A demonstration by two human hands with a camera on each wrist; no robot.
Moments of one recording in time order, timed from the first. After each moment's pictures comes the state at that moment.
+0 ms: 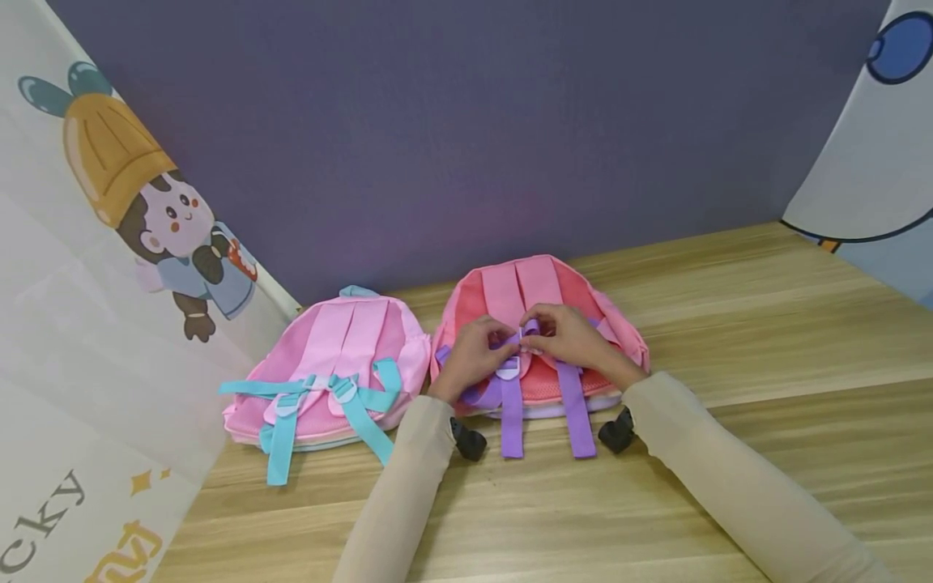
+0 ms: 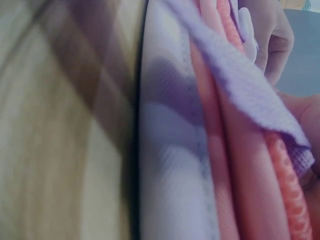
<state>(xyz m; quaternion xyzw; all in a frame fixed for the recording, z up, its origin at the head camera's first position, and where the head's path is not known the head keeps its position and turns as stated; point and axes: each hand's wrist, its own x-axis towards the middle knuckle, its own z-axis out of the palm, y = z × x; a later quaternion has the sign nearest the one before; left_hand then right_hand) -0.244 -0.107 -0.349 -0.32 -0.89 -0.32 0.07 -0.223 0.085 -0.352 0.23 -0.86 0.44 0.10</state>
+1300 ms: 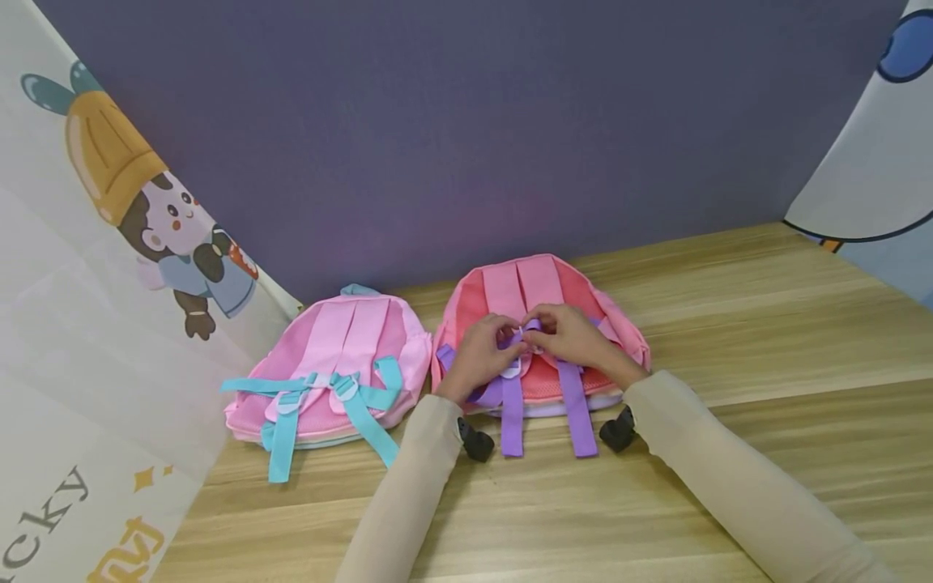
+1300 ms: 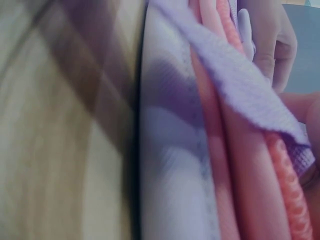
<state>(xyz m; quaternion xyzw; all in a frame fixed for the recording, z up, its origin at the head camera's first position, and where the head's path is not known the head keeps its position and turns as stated) -0.240 -0.097 -0.351 -0.31 -0.90 -0.29 0.10 -0.224 0.085 -0.350 0.22 -0.87 0.45 0.07</state>
